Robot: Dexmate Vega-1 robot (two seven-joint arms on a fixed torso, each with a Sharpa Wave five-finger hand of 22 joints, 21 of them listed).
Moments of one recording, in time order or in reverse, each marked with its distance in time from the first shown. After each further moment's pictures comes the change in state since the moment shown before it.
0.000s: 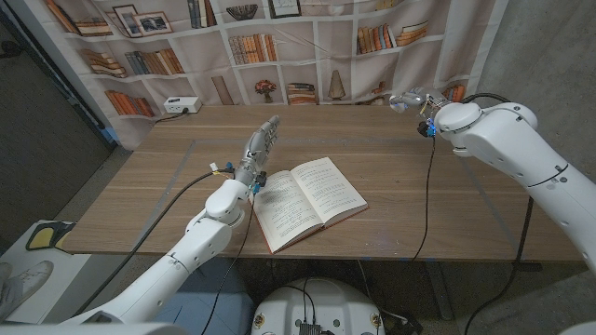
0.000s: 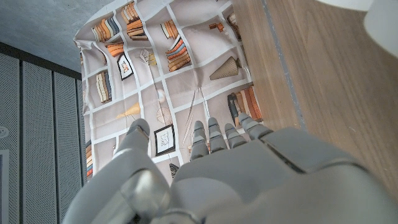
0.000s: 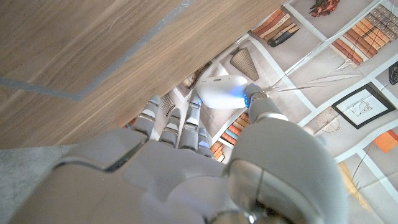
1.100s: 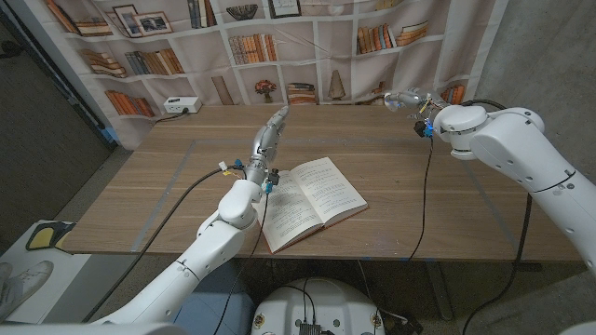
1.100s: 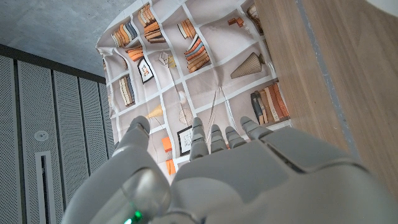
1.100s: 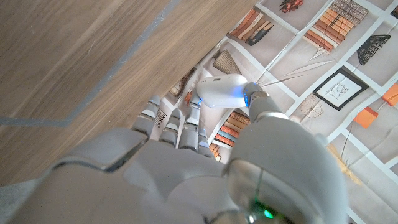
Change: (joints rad) left arm 0.034 -0.034 0.029 -0.115 0.136 -0.023 0.118; left_hand 0.050 0.014 0.004 -0.013 0.000 0.064 -0.039 0.011 0.002 -0.098 0.005 -0.018 0.000 -0.059 0.013 -0.004 0.002 -0.047 0.010 -0.006 0.000; right arm -0.046 0.013 0.053 -0.014 0.151 0.130 -0.041; right_hand 0.019 -0.005 0.000 0.000 0.014 0.003 0.003 0.000 0.000 0.001 -0.001 -0.004 -0.001 0.000 0.000 -0.007 0.000 0.000 0.000 0.000 0.000
